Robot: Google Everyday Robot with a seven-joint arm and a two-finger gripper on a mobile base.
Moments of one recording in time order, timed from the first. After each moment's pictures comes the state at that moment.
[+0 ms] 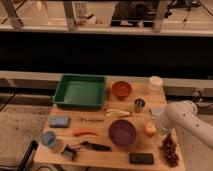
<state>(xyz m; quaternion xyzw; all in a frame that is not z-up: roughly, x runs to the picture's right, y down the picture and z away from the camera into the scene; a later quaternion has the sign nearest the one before) 0.275 0.232 0.800 -0.29 -0.11 -0.02 0.95</state>
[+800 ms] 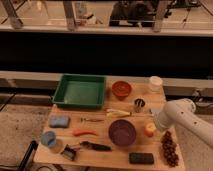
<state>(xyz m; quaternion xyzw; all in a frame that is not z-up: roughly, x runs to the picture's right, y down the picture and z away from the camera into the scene) 0.275 0.217 0.811 -0.27 -0.10 -0.01 0.96</state>
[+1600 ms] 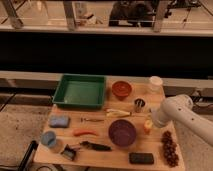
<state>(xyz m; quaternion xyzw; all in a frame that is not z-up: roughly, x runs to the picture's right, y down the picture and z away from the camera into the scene) 0.262 0.190 0.796 -0.26 -0.10 -0.01 0.96</state>
